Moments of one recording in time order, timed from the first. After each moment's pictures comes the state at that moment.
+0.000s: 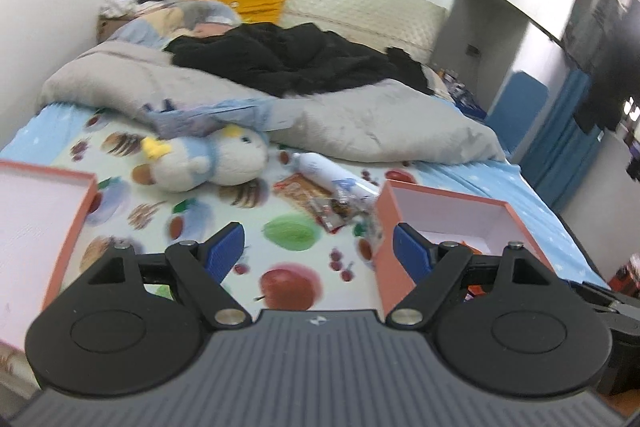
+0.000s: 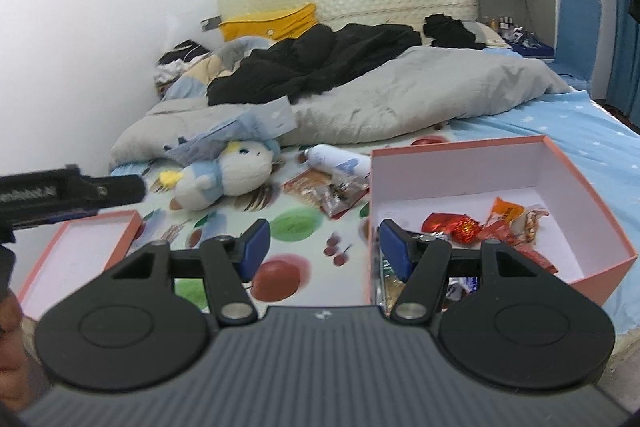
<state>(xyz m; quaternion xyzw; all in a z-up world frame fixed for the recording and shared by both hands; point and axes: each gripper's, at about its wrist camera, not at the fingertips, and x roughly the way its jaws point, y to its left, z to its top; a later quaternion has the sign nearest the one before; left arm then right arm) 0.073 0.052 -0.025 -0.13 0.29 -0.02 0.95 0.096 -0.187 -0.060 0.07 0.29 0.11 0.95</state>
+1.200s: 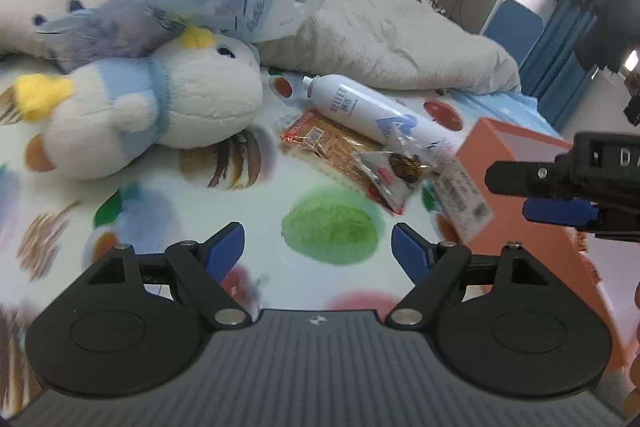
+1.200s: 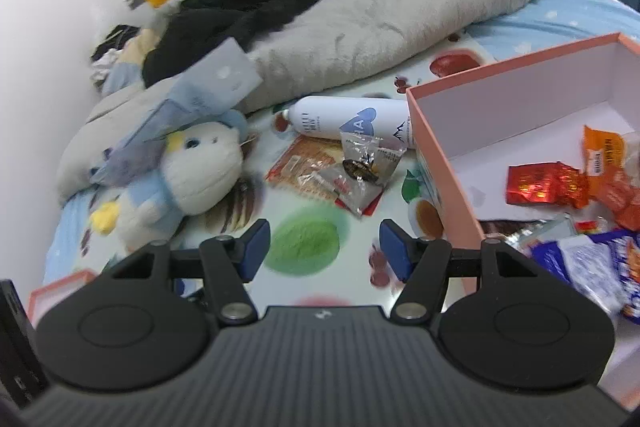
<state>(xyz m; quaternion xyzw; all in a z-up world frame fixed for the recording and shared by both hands) 0.330 0.101 -0.225 -0.10 0.38 -0.12 0.91 0.297 -0.108 -0.159 0.18 0.39 0.02 0.90</state>
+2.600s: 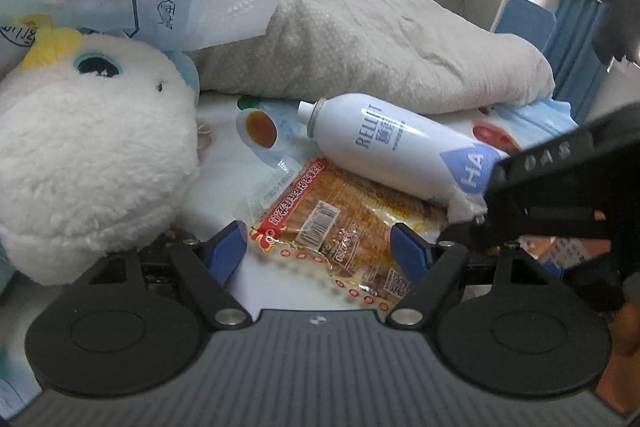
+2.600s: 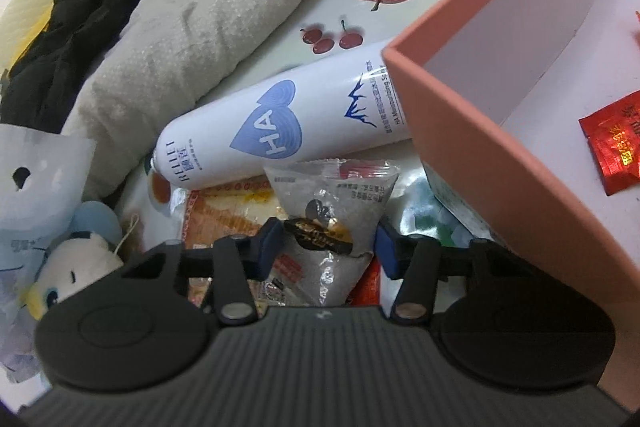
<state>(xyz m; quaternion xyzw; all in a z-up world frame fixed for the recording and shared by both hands) 0.484 0.051 -0.303 -0.07 0.34 -0.11 0.93 0.448 -0.134 -0.264 0.32 0.46 -0.12 0.82</state>
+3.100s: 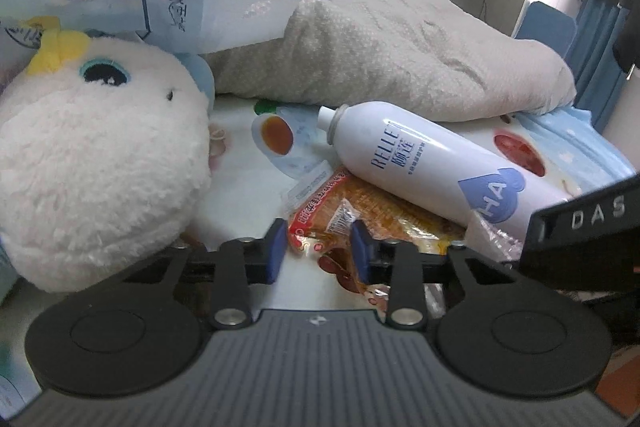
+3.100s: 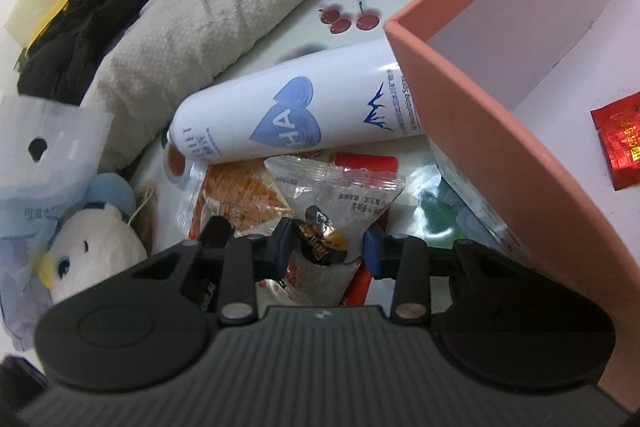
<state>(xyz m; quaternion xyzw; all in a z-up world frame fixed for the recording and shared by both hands) 0.489 0.051 -0.302 -0.08 0.34 -0.08 0.93 0.441 -0.131 -0.261 0.32 0.47 -0.08 0.82</state>
